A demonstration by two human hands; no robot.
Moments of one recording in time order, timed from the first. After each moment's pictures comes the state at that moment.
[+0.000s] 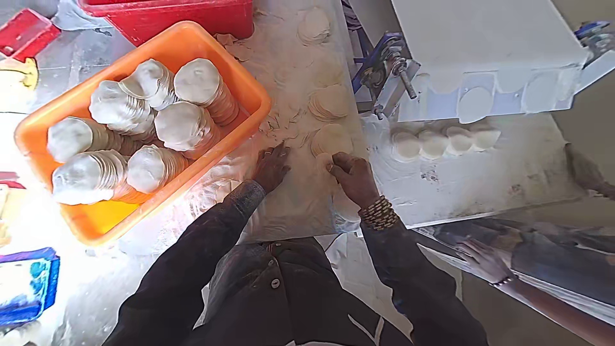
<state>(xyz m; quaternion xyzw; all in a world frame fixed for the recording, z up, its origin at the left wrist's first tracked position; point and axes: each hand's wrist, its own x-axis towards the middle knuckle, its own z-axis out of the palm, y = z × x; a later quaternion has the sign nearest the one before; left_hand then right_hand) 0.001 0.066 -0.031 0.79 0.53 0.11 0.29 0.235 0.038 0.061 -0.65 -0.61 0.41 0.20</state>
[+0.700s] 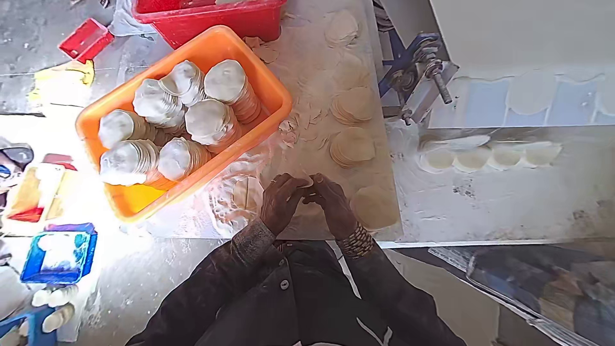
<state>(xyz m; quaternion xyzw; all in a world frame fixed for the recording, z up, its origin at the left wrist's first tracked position) 0.003 -0.029 0.016 0.70 0.53 0.42 0.22 0.159 -0.011 0.042 -0.50 -0.39 0.67 0.39</state>
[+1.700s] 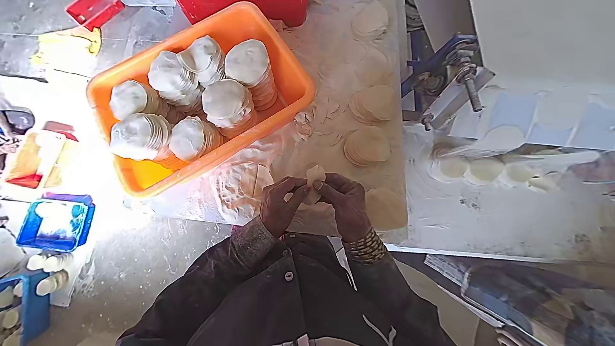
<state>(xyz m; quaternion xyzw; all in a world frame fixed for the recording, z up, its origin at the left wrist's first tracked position) -0.009 -0.055 0.025 0.58 0.54 0.50 0.35 0.146 -0.019 0.065 -0.52 -0.35 0.66 0.42</state>
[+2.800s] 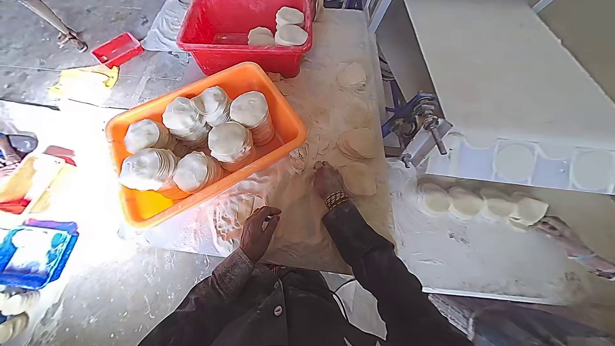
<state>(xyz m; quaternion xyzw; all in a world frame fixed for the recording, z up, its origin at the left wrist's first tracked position) -0.047 -0.062 -0.008 0.58 0.63 0.40 0.34 0.133 0.126 0.014 -0.62 -0.73 0.28 -0.08</state>
